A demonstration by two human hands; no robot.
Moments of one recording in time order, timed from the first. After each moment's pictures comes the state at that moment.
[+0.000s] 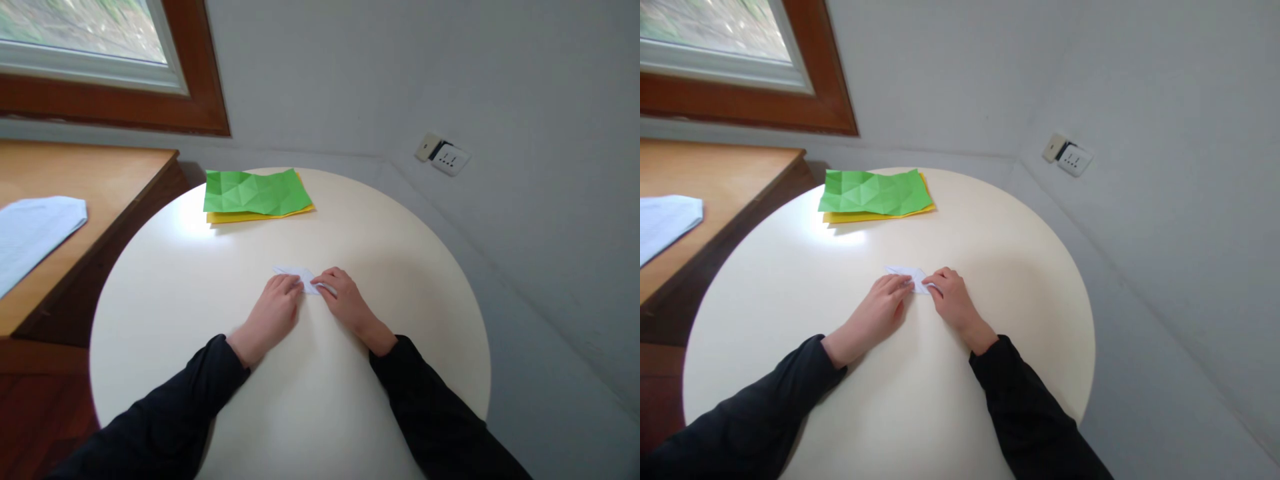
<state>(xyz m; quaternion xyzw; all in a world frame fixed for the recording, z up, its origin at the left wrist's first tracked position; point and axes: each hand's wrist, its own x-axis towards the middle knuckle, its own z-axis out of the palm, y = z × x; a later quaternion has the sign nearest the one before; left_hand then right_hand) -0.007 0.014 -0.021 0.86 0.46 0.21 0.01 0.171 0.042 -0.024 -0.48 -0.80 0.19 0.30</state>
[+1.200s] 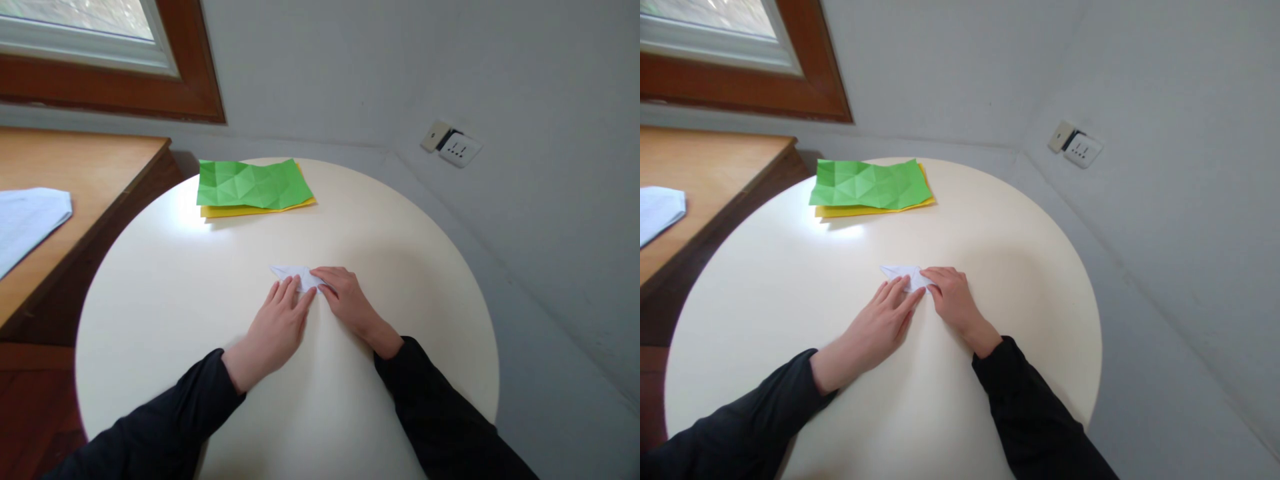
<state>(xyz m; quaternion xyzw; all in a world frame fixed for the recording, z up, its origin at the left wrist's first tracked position) 0.001 -0.005 -0.023 0.86 0.48 0.15 0.01 0.169 0.041 -0.018 -0.49 -0.80 0.18 0.28</state>
